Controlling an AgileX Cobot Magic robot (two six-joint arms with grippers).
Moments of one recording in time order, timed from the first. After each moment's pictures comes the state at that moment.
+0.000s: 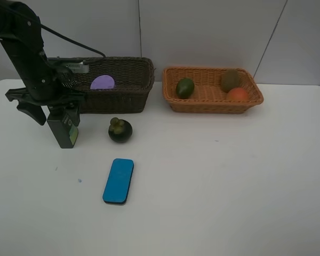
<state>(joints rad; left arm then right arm) -0.21 1.93 -1.27 0.04 0.85 -0.19 -0.09 0.00 -0.52 0.02 1.06 -0.08</state>
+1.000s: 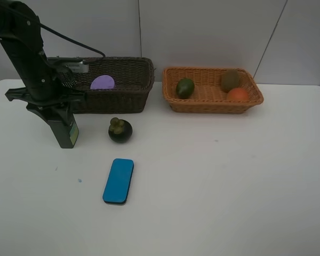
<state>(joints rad) -0.21 1.93 -1.27 0.04 0.85 -0.19 -0.09 0.00 -0.52 0.02 1.06 -0.08</state>
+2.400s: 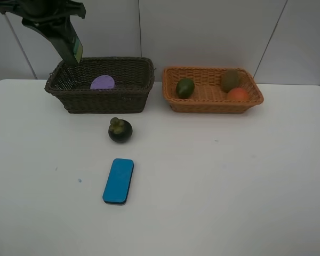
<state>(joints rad) -0.21 1.93 -1.75 0.10 0.90 -0.14 -0.09 0.00 -0.52 0.02 1.06 -0.08</state>
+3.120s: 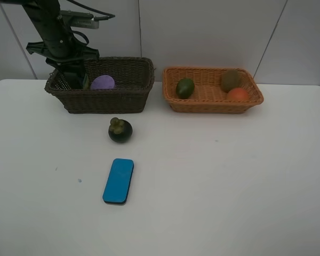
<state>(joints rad) -0.21 2.14 -1.75 0.17 0.82 -0.20 -0.09 0.00 -0.52 0.02 1.06 -0.08</state>
